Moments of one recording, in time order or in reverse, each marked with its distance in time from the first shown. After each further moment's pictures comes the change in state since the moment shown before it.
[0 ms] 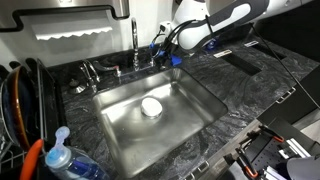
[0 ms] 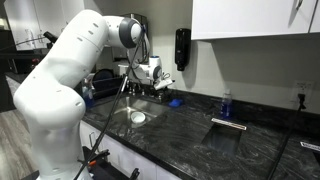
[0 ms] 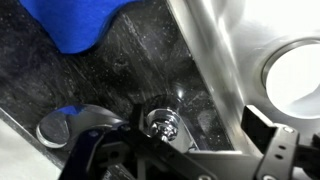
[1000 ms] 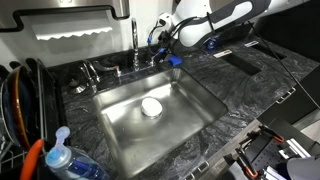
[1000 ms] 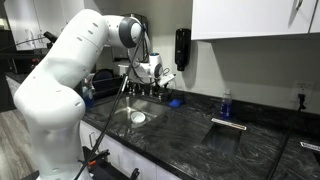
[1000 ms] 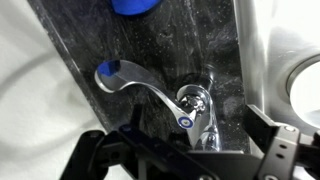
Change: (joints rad) arm -0.008 -0.006 0.001 0.025 -0.037 0.081 -0.181
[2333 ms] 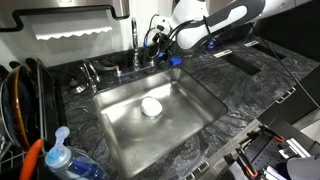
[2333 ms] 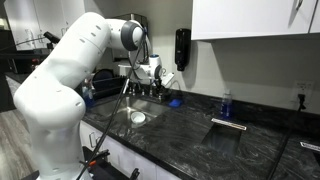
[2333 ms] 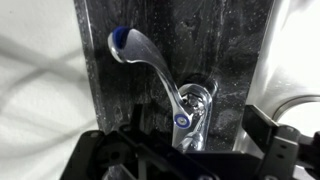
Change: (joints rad) arm 0.007 0.040 0.005 0.034 -0.019 0.008 -0.300
